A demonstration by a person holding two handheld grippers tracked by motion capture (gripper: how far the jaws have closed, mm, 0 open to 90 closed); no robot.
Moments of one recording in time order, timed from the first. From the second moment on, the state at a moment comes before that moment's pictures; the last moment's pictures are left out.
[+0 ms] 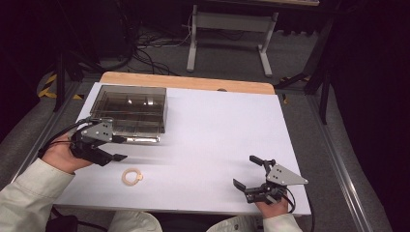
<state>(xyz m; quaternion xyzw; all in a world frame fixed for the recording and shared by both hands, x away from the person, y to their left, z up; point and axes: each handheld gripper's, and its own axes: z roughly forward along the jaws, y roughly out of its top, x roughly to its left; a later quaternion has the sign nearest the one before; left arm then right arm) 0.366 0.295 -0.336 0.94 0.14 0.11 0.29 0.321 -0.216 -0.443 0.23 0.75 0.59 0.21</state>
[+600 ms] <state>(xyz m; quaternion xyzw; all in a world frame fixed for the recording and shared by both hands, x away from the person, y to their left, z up) 0.354 0.284 -0.357 0.95 0.13 0.09 0.27 0.321 -0.215 -0.443 0.23 0.75 0.59 0.21</state>
